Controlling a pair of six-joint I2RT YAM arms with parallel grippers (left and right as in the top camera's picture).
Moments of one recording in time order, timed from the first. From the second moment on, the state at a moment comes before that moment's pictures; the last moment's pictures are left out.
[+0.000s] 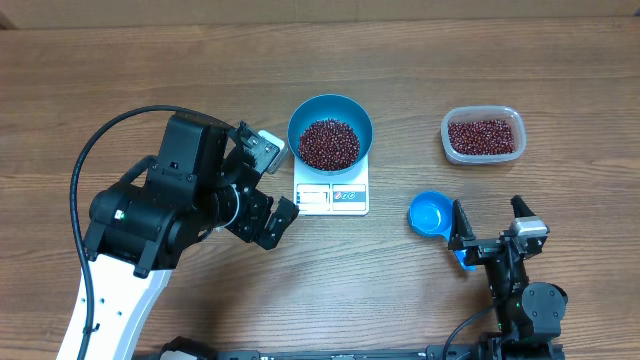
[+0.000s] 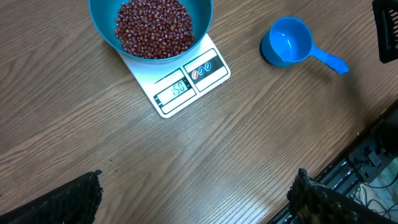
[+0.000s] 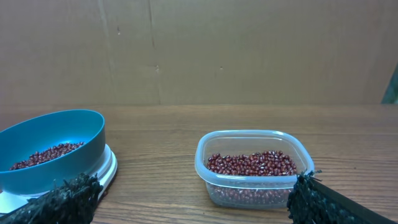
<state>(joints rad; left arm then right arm) -0.35 1.20 1.42 -1.25 0.29 0.13 -0.02 0.01 0.02 -0.03 -0.10 0.04</state>
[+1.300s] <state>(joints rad) -0.17 0.02 0.07 0.16 -0.10 -0.41 -0.02 0.01 0.02 -0.03 -0.11 0.04</state>
